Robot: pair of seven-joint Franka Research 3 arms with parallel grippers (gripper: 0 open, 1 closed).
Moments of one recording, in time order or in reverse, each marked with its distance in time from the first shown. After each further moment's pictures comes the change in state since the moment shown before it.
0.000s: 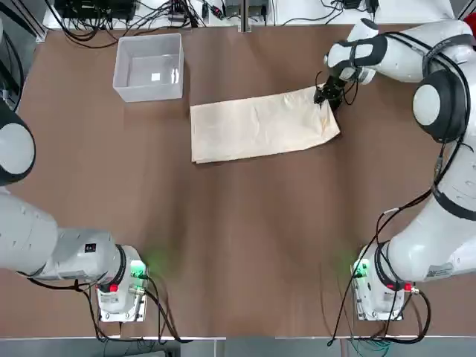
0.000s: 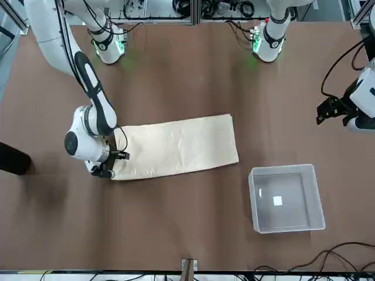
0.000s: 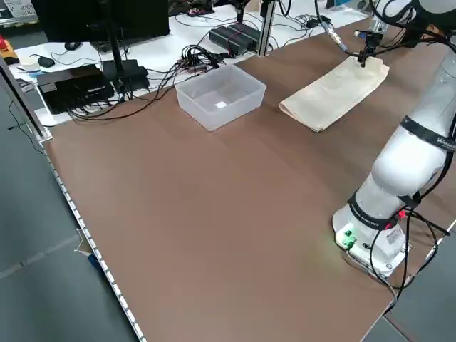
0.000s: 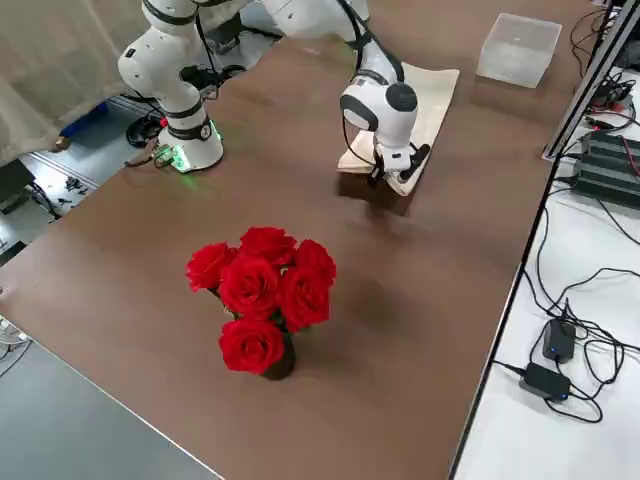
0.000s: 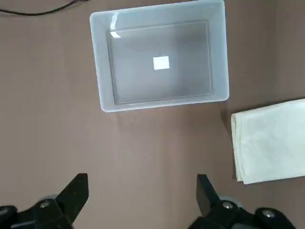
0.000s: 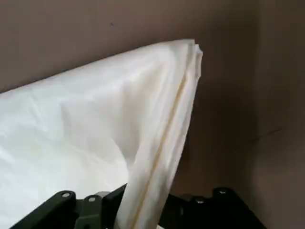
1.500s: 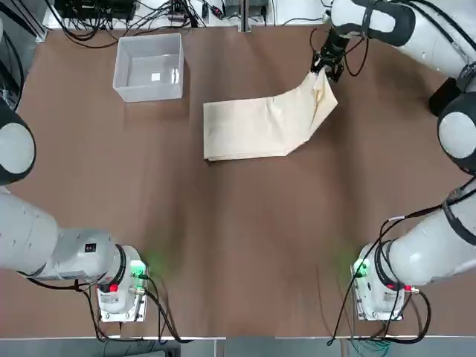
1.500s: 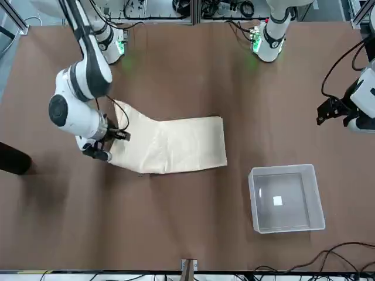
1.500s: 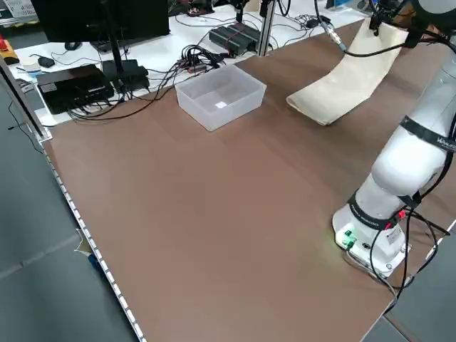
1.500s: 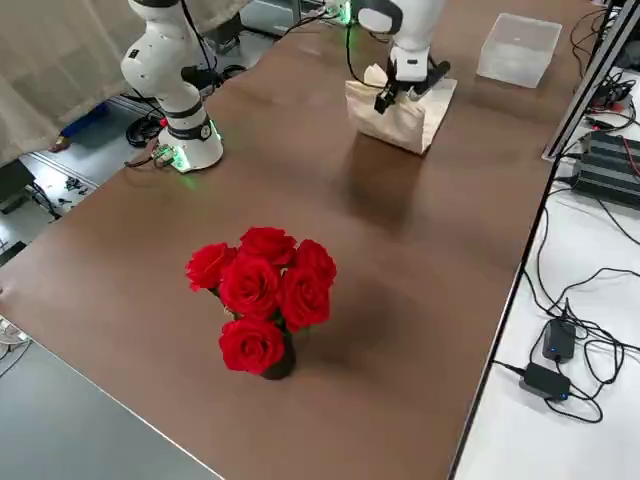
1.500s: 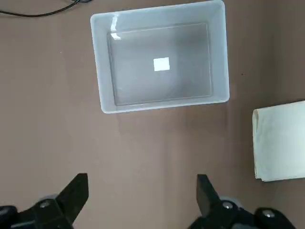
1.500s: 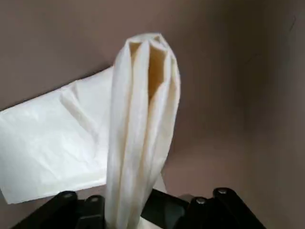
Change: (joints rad) left arm 0.001 0.002 0.001 0.001 0.000 0.005 0.000; right arm 0.128 -0.272 -0.006 0.129 -0.092 -0.390 0.421
